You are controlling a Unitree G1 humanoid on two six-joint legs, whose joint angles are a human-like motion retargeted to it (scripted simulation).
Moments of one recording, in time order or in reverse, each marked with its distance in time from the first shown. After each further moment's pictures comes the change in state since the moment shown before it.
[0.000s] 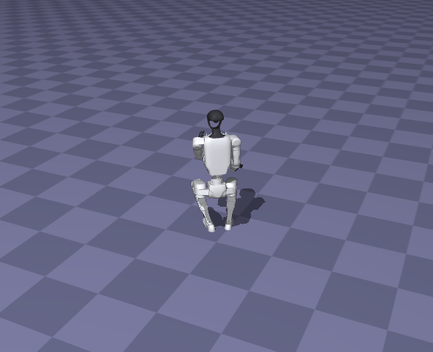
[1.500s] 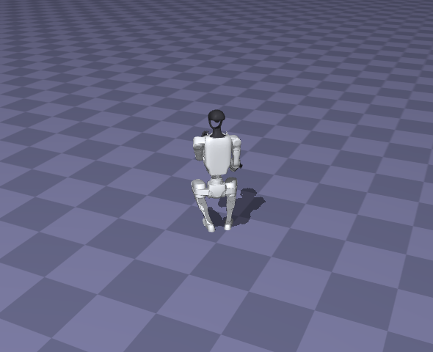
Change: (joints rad) left arm 0.074 -0.033 -0.012 -0.220 -0.315 0.215 -0.360; right arm -0.012 -0.011 -0.036 -0.002 -0.007 0.002 0.006; waist 0.024 0.023 -0.003; left_leg -0.007 0.001 0.004 0.001 0.001 -0.002; right_leg -0.009 0.005 0.003 0.001 -0.001 -0.001
